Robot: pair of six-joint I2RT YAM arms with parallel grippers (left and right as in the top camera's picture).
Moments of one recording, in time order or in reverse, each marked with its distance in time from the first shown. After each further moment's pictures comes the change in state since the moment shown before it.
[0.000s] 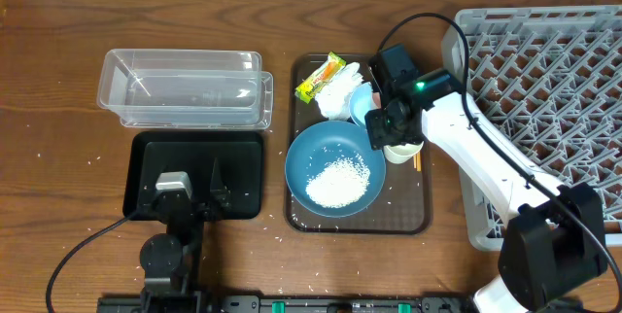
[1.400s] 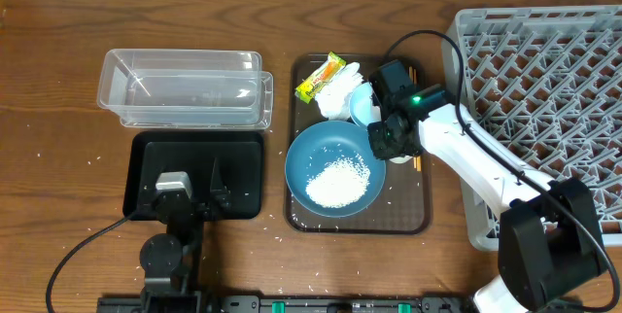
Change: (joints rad) left arm 0.000 0.000 0.000 0.000 0.000 0.000; right arm 0.000 0.000 -0.136 0.111 -0.004 0.010
